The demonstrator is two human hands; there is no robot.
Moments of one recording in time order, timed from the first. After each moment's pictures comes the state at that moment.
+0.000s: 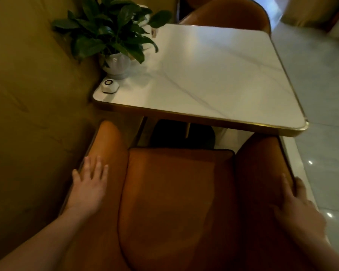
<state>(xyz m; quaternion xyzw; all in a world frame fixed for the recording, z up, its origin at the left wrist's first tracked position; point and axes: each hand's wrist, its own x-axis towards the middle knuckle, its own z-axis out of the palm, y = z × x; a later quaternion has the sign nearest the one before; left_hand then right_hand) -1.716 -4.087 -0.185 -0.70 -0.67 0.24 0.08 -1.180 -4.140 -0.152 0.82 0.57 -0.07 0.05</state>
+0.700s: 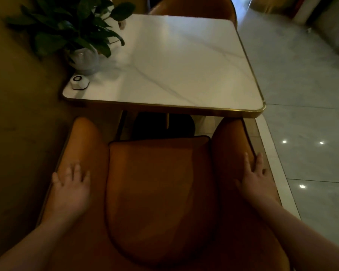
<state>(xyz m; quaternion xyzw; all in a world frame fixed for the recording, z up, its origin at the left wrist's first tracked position) -1.689 -4.112 -0.165 -0.66 -0.70 0.27 0.01 -1.186 -4.150 -0.146 0.82 0.55 -0.09 0.11</state>
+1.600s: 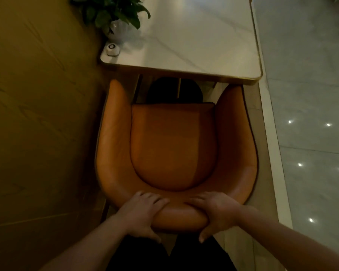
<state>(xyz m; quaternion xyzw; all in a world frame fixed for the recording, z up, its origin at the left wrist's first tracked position) -1.612 -4.376 -0.044 -0.85 -0.35 0.25 -0.30 -1.319 -4.371 -0.036 0.37 0.81 -0.39 0.23</state>
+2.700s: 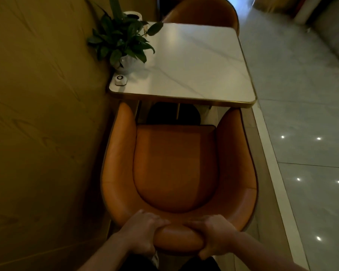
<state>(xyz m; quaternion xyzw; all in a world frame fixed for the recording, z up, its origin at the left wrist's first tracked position) -1.656 -4.348 -0.044 -0.84 -0.37 0.21 -0.33 -1.376 -4.372 -0.036 0.43 0.79 -0.40 0.18</state>
